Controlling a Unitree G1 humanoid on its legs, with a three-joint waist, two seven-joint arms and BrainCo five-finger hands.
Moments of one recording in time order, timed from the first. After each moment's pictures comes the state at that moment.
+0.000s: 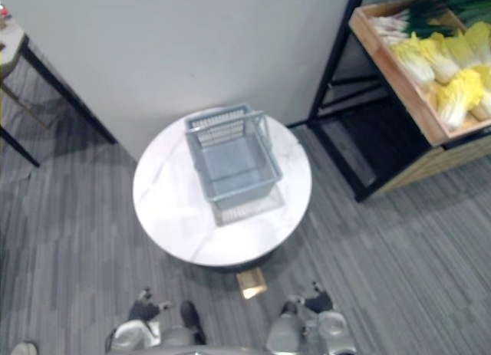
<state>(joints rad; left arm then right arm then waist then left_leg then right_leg) 0.06 0.06 0.05 1.00 -0.13 -0.15 0.19 -0.01 -0.16 -0.10 1.00 -0.20 -0.10 -0.08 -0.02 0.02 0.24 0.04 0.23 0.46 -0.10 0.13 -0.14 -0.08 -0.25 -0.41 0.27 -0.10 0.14</state>
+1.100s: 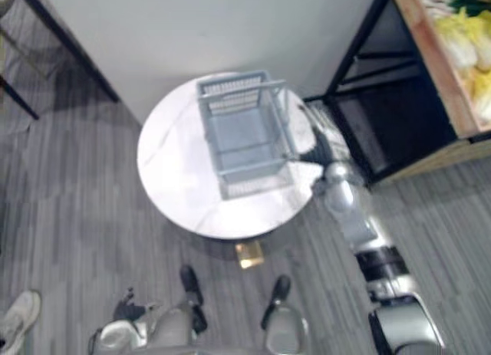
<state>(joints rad) 0.08 0.12 0.13 0.96 -0.06 -0.14 0.23 -0.65 -0.58 0.27 0.31 -0.44 -0.14 -0.19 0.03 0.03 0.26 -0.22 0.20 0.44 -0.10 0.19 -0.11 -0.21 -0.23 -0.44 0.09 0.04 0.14</state>
